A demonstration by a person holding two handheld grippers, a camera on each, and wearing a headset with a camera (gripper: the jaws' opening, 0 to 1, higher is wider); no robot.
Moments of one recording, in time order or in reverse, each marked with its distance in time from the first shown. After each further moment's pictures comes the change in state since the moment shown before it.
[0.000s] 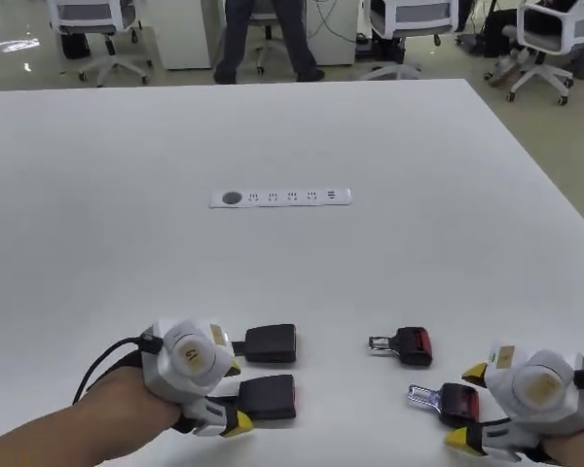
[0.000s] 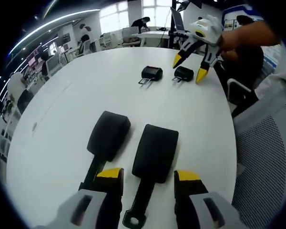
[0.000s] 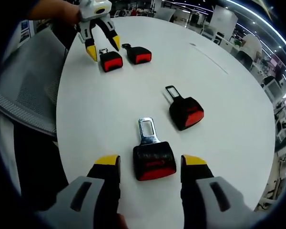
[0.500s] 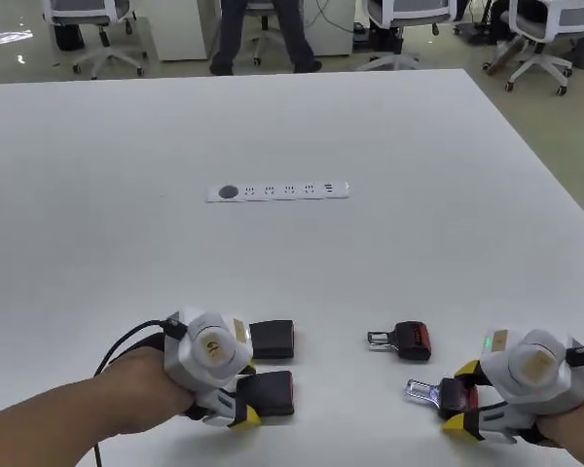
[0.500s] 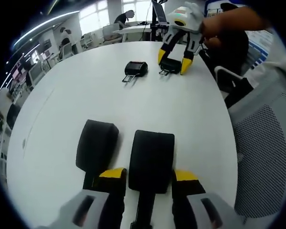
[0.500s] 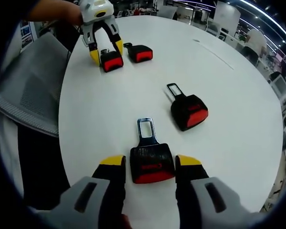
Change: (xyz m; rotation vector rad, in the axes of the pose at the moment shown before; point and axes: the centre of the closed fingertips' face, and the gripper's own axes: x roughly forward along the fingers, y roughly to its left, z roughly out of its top) left arm 0.017 -0.007 0.003 0.121 0.063 -0.106; right arm 0.004 0.002 0.003 0.023 0.005 0.085
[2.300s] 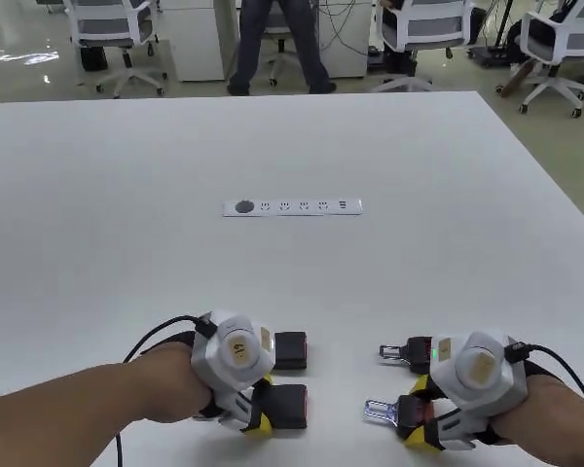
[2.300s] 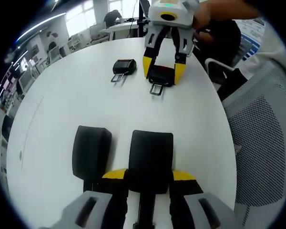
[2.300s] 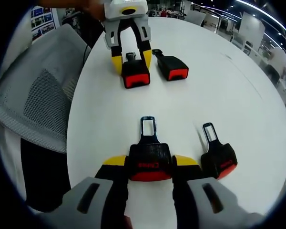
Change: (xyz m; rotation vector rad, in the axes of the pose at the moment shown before) left arm 0.005 -0.003 0.002 0.077 0.039 -0.053; right arm 0.038 0.039 0.058 -0.173 -0.020 0.146
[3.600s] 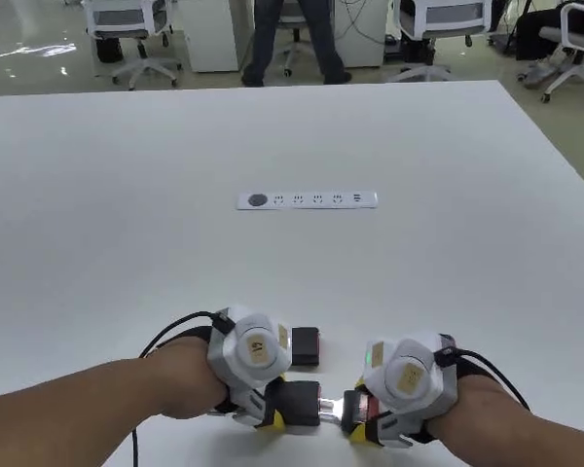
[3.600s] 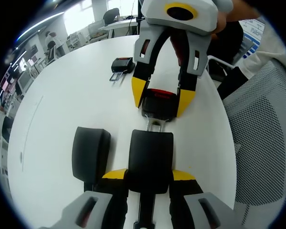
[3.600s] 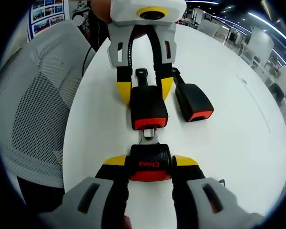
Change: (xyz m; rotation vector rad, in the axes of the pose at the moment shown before) left arm 0.001 0.000 -0.002 0.011 0.030 0.001; right arm 0.040 0.013 0.067 -0.115 -0.032 0.008
